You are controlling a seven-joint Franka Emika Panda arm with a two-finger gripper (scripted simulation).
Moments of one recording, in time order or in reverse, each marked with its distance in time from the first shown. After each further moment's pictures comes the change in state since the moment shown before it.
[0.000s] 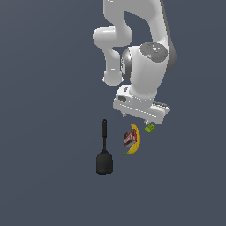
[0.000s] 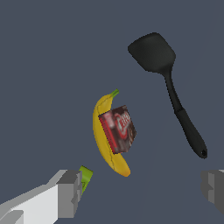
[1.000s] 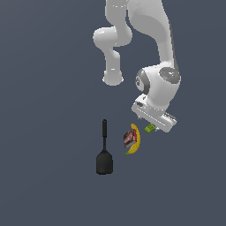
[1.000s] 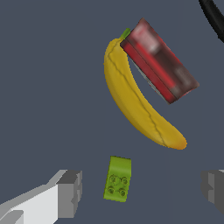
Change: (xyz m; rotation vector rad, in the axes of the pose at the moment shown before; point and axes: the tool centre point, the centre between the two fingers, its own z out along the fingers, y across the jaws) arm -0.064 -0.064 0.086 0.001 0.003 0.315
